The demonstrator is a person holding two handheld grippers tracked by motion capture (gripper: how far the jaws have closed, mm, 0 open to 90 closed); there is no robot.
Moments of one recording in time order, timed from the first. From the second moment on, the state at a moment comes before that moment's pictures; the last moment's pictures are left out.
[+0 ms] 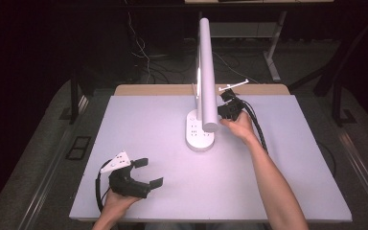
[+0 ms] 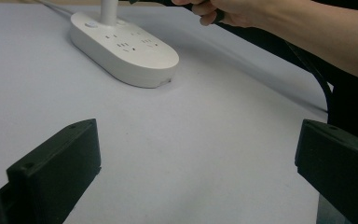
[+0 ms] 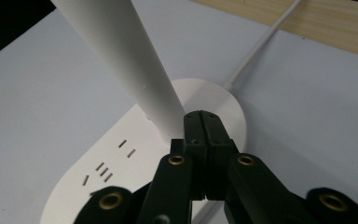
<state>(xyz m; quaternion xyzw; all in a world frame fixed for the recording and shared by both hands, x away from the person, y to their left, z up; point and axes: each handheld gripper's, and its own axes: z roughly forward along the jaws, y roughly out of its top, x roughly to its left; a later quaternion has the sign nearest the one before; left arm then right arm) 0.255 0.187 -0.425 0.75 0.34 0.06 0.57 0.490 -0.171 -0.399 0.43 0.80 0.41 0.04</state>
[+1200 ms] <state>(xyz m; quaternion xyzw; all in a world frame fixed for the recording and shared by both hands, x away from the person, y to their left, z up) 0.256 0.188 -0.425 0.75 0.34 0.05 0.57 0.495 -0.157 -0.423 0.44 0.81 0.39 0.05</state>
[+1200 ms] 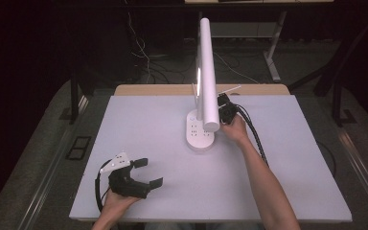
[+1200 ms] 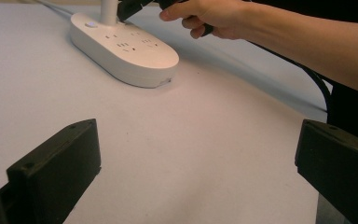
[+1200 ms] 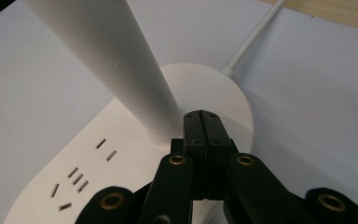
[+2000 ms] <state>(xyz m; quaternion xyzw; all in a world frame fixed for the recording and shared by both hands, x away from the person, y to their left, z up) 0.256 0.188 -0.425 0.75 0.34 0.05 0.57 0.493 -0.157 -0.423 0.44 0.81 0.39 0.06</state>
